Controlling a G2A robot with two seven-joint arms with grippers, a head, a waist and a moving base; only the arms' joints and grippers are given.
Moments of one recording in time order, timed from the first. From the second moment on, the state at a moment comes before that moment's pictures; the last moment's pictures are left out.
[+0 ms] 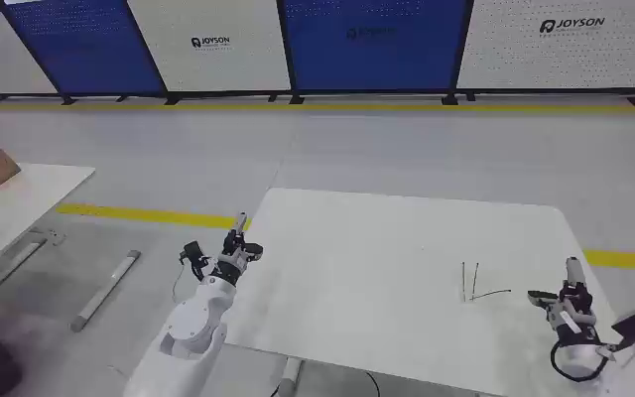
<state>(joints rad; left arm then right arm) 1.73 -1.15 -1.60 -1.80 -0.42 0.00 0.00 -1.73 -1.15 1.60 -1.80 0.42 0.00 0.00</state>
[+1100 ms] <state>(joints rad) 1.73 -1.15 -1.60 -1.80 -0.42 0.00 0.00 -1.64 -1.09 1.79 -1.79 0.22 0.08 0.64</state>
